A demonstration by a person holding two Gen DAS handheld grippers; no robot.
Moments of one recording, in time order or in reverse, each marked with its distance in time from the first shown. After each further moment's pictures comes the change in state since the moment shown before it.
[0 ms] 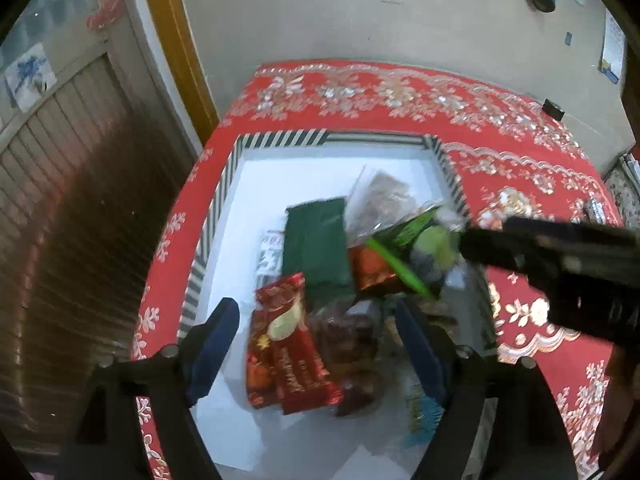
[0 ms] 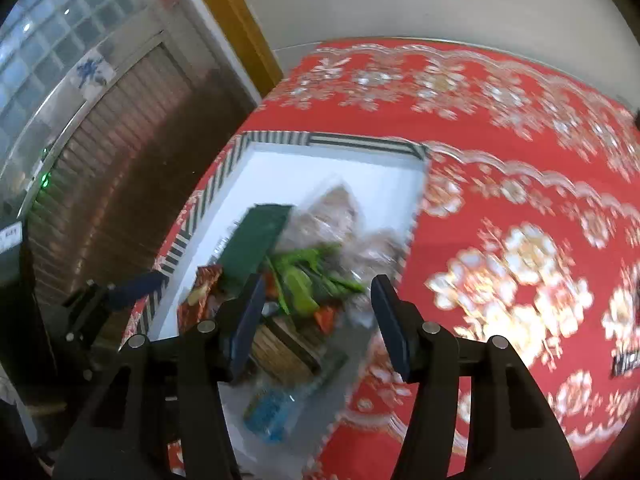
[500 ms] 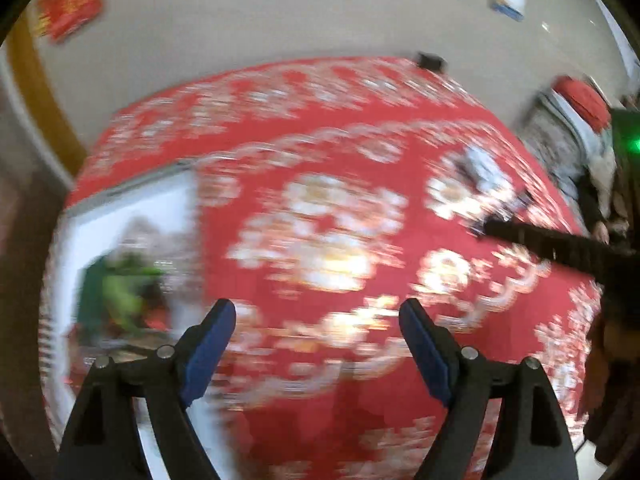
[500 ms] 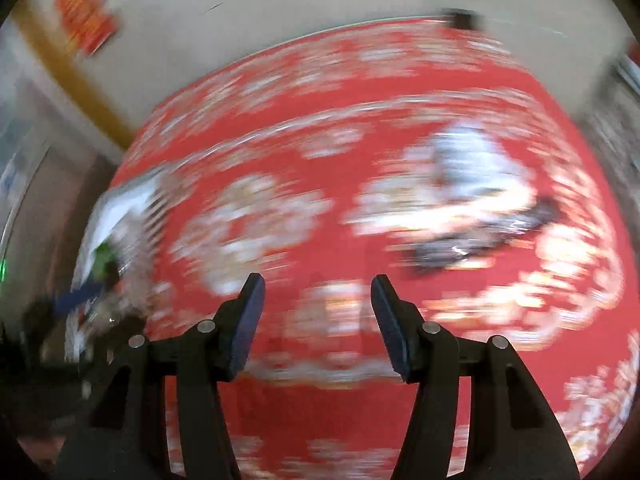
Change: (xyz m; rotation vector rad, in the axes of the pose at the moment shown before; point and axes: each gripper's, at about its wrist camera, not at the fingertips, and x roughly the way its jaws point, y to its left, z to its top) left arm -0.010 -0.193 0.000 0.250 0.029 -0.222; right arm -0.112 -0.208 -0.101 0.399 -0.125 -0.241
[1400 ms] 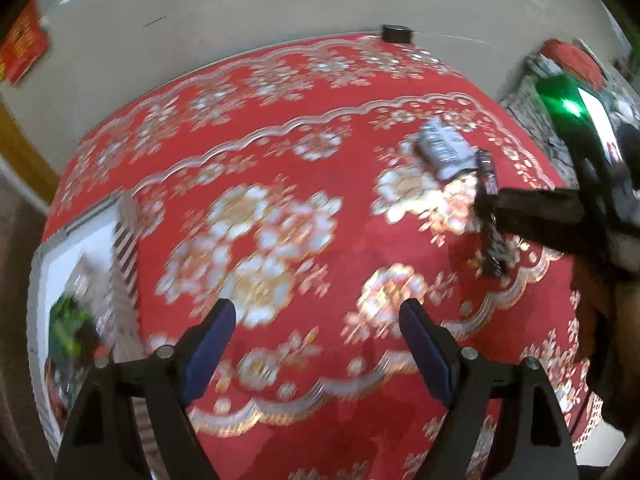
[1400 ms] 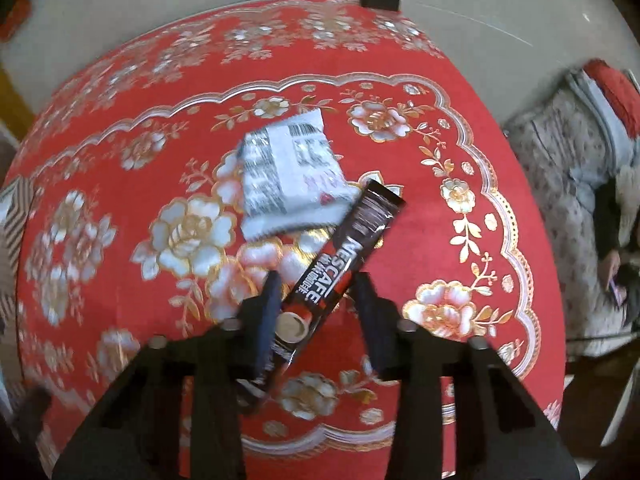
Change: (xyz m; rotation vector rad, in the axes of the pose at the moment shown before) left arm 0.034 -0.064 0.033 0.108 0.040 0.019; right arm 0.065 -0.078 0.042 -0.096 0.083 -0.287
